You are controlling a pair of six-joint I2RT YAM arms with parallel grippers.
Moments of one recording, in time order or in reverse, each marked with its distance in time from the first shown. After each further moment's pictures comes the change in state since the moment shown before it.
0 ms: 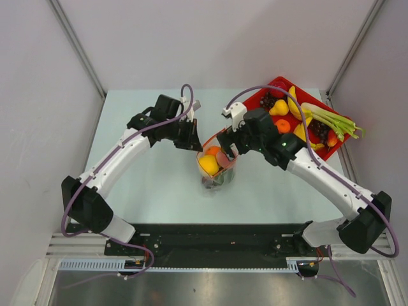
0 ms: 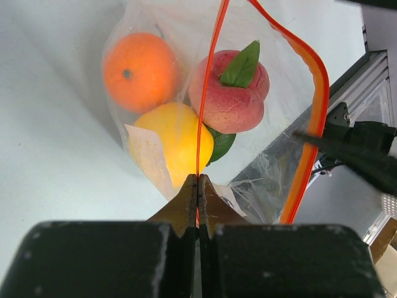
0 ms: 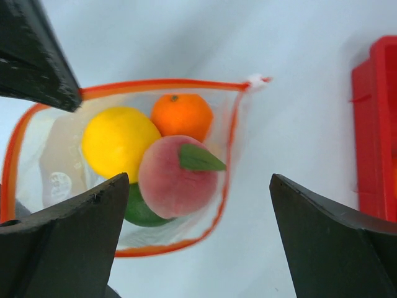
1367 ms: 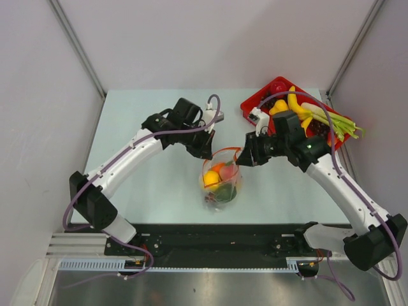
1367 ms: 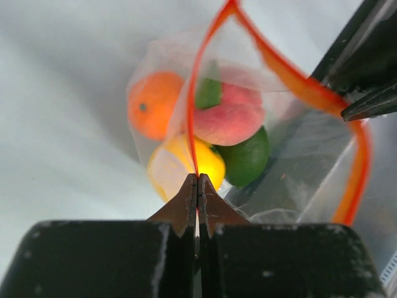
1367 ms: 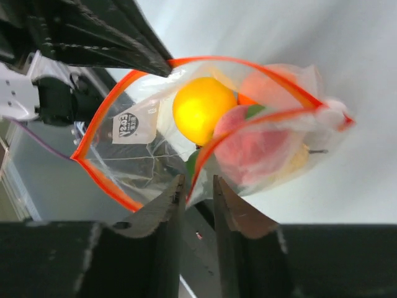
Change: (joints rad) left arm -0.166 0.054 0.085 -0.094 -0.051 0.252; right arm -0.237 -0.151 -0.097 -0.190 -0.581 0.298
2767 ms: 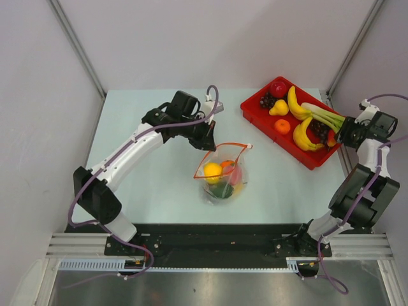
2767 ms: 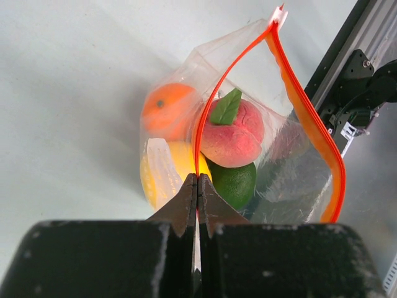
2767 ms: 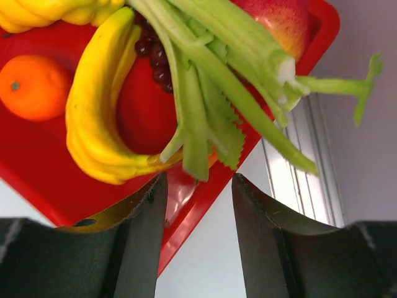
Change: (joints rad) left arm 0.050 0.052 0.058 0.079 0.102 0.016; right arm -1.092 0.364 -0.025 0.369 0.153 -0.389
